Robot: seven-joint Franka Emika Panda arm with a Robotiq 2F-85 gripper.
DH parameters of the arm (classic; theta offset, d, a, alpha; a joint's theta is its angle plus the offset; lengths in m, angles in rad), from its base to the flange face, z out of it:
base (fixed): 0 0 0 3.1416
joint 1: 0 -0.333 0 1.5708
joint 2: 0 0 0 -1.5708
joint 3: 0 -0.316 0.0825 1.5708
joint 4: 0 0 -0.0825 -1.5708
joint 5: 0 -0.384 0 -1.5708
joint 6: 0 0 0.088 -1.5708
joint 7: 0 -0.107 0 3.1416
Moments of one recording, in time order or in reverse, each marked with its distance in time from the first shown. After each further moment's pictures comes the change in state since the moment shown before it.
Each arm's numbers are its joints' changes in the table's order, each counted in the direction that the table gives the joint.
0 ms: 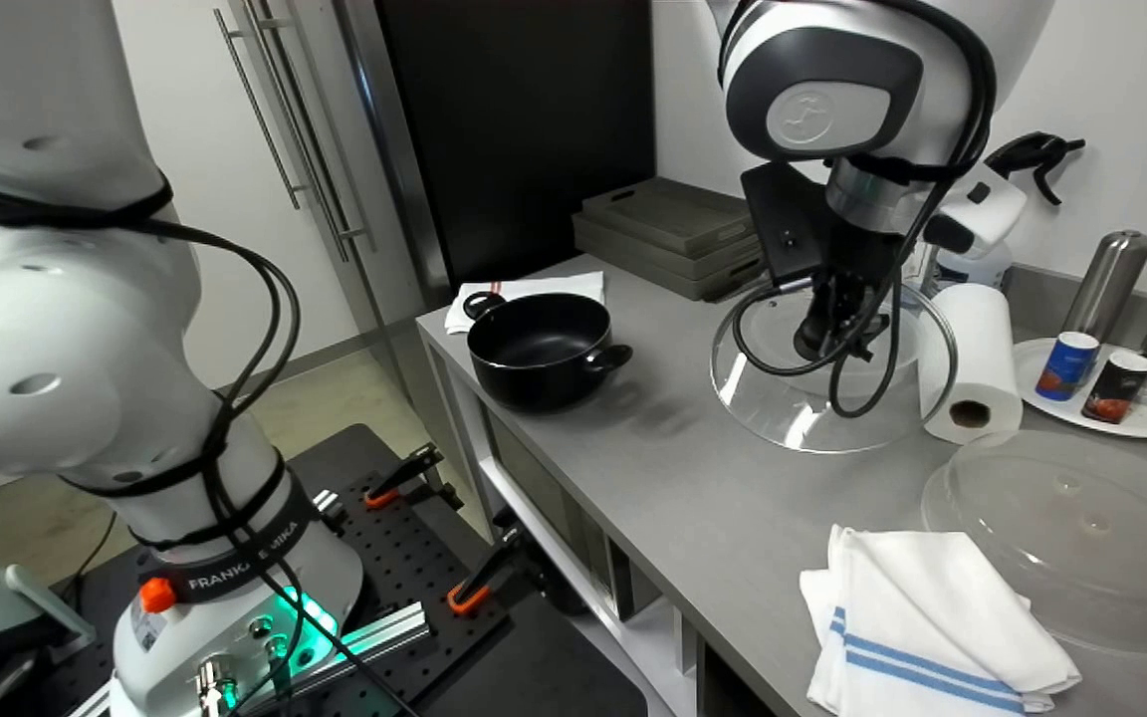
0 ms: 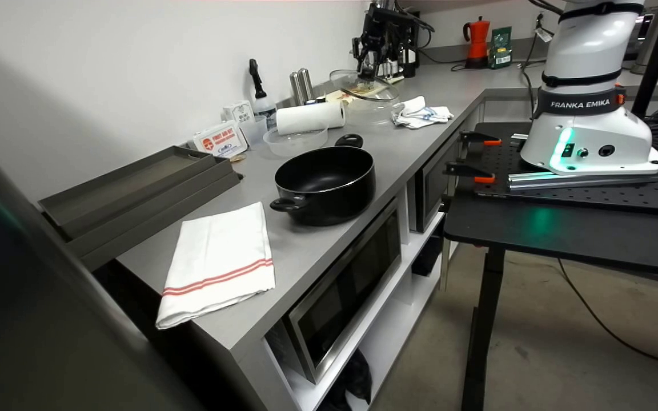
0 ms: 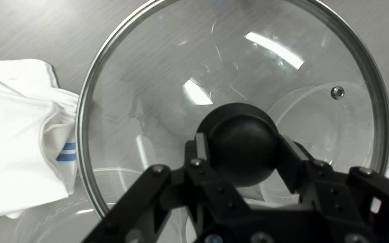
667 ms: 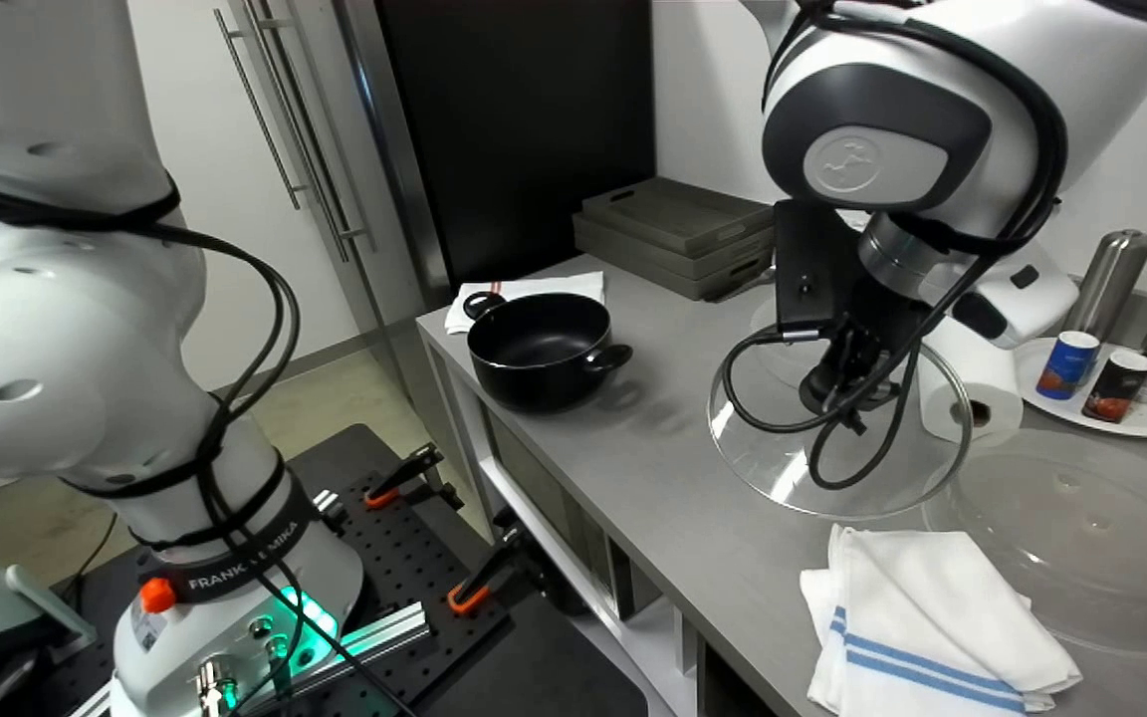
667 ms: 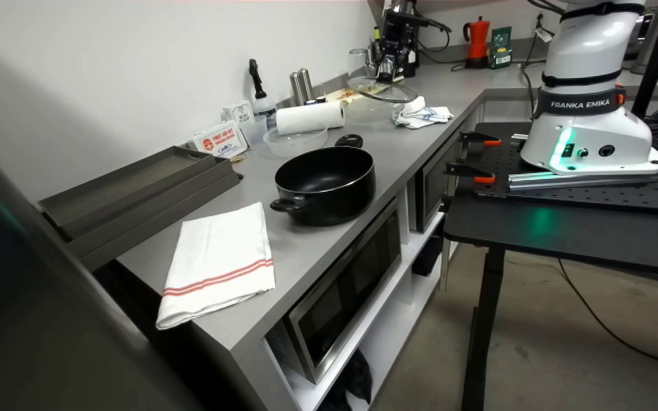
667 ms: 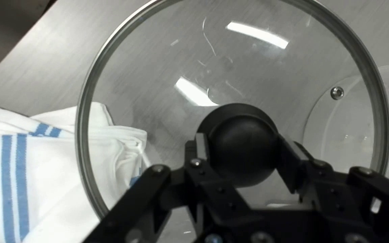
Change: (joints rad) arm 0.059 0.052 0.062 -0.020 -0.031 -0.109 -0.058
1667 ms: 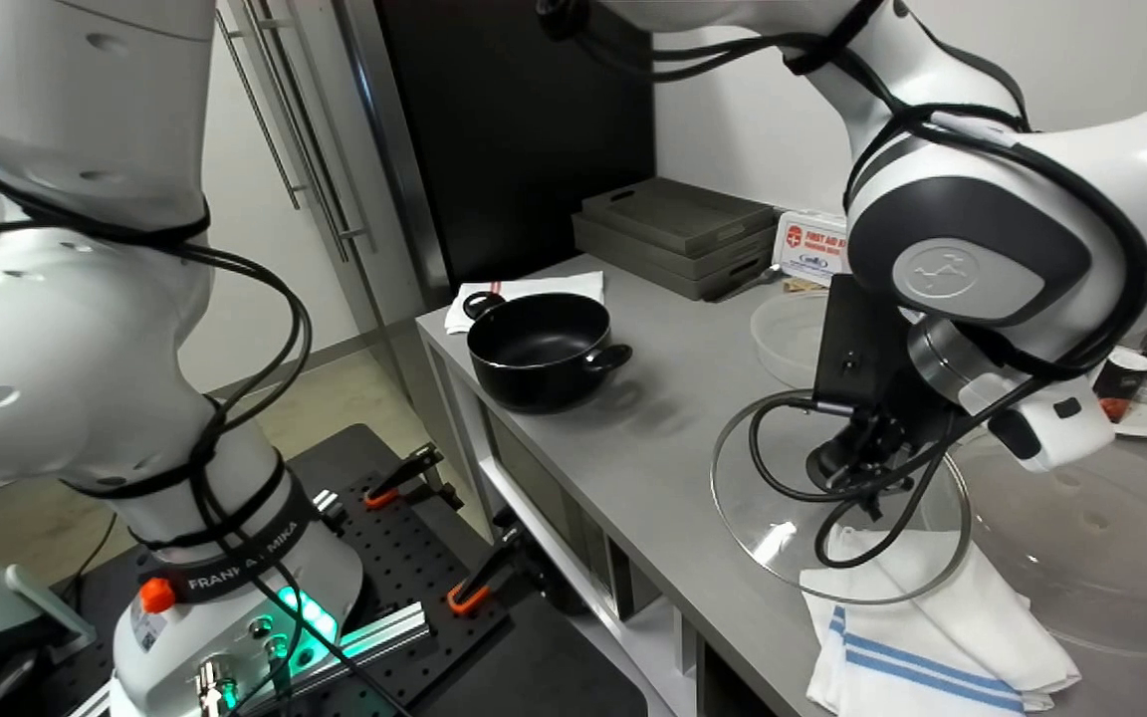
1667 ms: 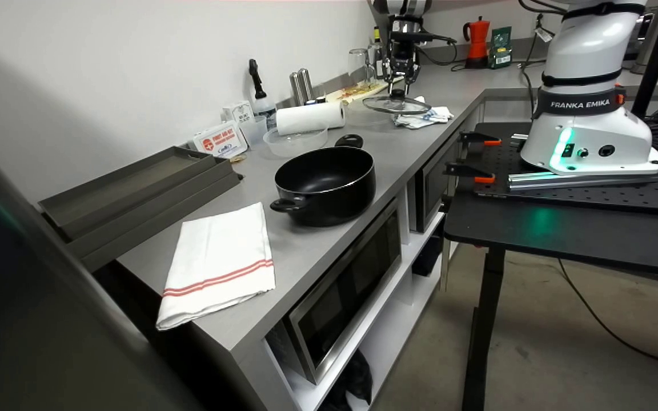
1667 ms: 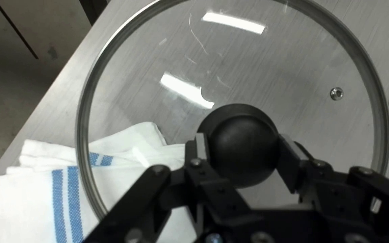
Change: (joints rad) arm 0.070 0.210 0.019 -0.163 0.018 -0.139 -0.118
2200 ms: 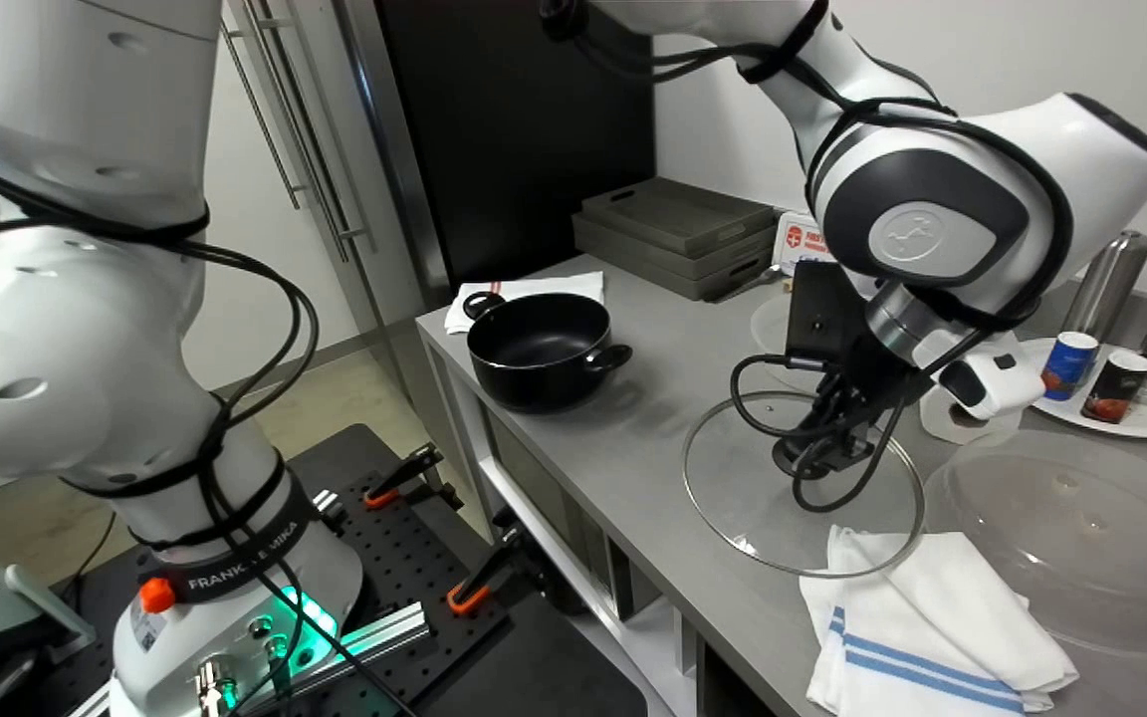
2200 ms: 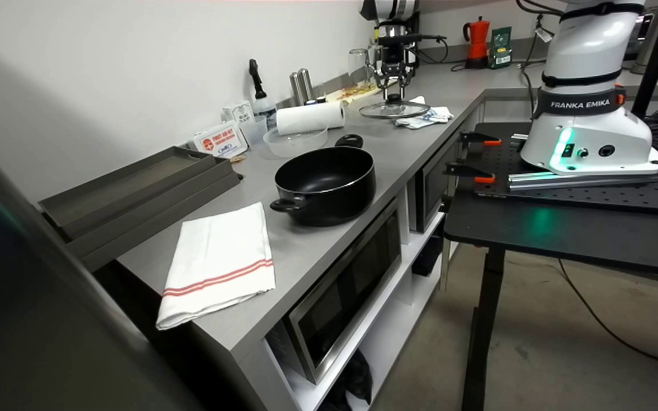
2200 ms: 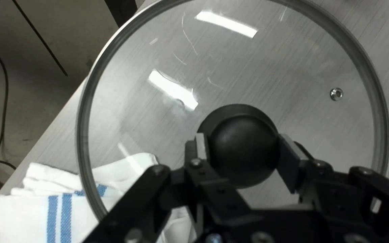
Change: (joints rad) arm -0.090 0.003 -0.002 -0.001 0.127 -0.033 -0.130
